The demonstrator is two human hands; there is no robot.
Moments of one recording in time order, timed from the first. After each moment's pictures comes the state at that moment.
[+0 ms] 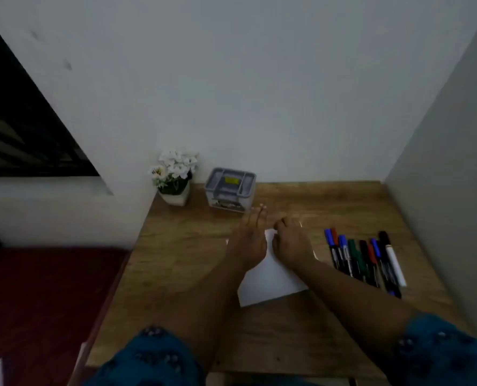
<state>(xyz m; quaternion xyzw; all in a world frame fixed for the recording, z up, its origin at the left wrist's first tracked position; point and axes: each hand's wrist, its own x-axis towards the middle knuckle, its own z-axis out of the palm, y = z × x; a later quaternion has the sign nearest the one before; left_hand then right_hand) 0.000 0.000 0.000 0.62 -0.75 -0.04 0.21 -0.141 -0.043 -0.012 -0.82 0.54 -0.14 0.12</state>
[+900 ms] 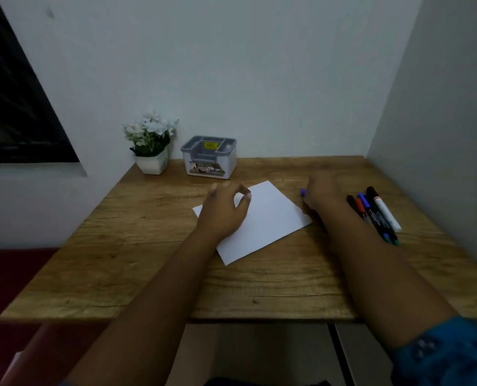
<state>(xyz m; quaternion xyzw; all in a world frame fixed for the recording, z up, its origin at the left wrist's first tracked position) -0.022 0.049 -0.031 0.64 -0.66 -0.07 0.39 -0.227 -0.070 -0.027 -0.69 0.69 -0.18 0.05</state>
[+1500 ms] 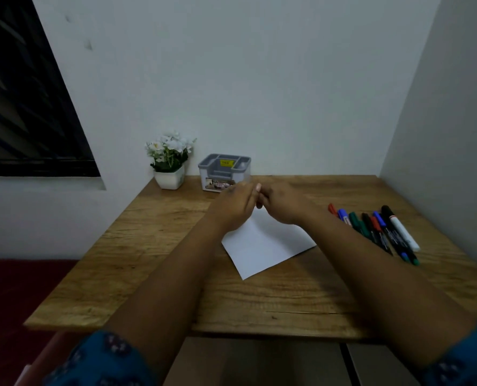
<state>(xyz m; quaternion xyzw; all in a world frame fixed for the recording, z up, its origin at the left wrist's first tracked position) 0.008 0.019 -0.011 0.52 -0.77 0.06 0.37 -0.147 -0.014 0.015 -0.89 0.37 -0.21 0.12</state>
